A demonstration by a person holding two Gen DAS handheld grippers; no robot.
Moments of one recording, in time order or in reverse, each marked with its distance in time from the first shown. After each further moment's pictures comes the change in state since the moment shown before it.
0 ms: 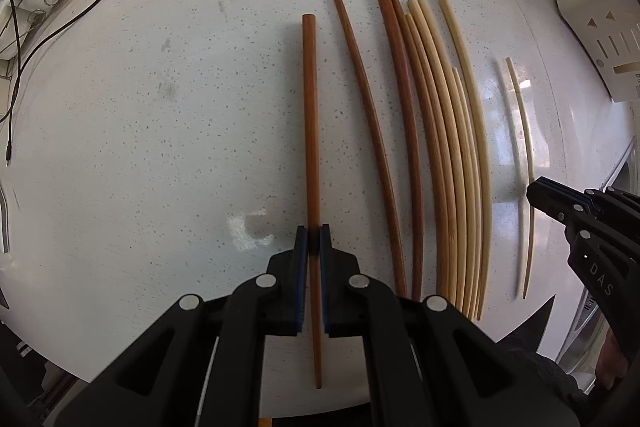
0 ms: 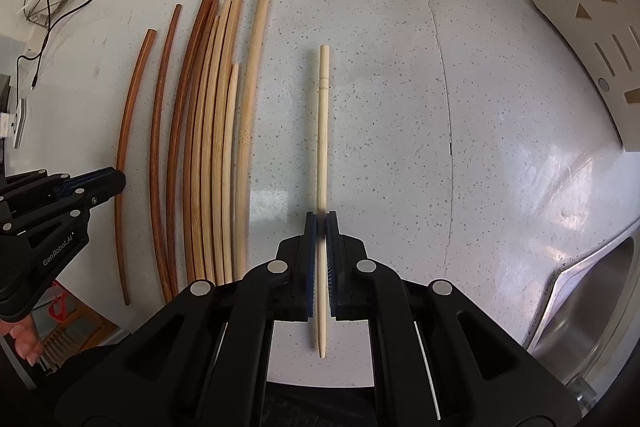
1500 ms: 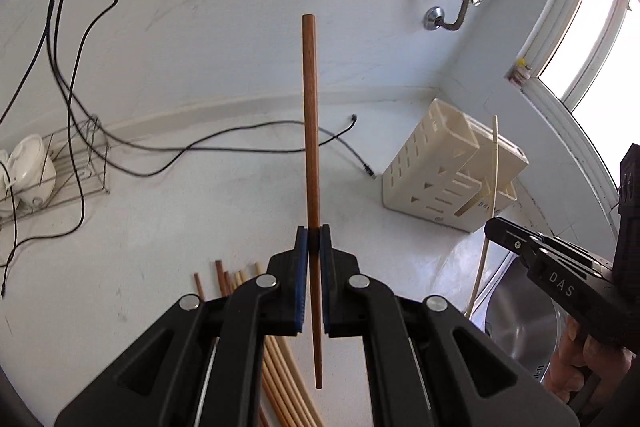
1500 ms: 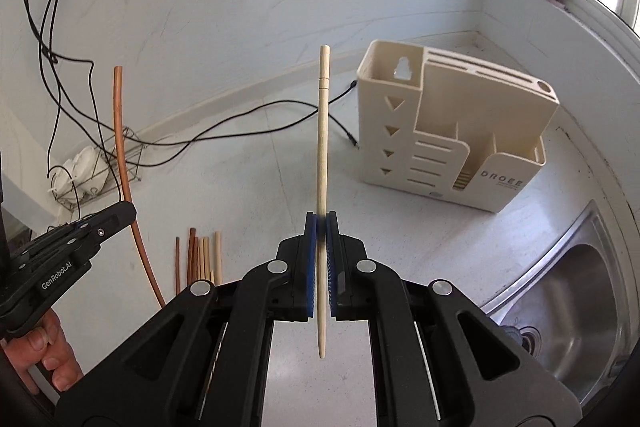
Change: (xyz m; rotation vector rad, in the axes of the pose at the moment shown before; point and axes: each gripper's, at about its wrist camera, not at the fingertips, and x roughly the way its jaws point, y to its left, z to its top) left arm -0.172 -0.088 0.017 0.150 -0.733 -0.254; right arm -0.204 -0.117 -0.045 0.269 -0.698 -0.050
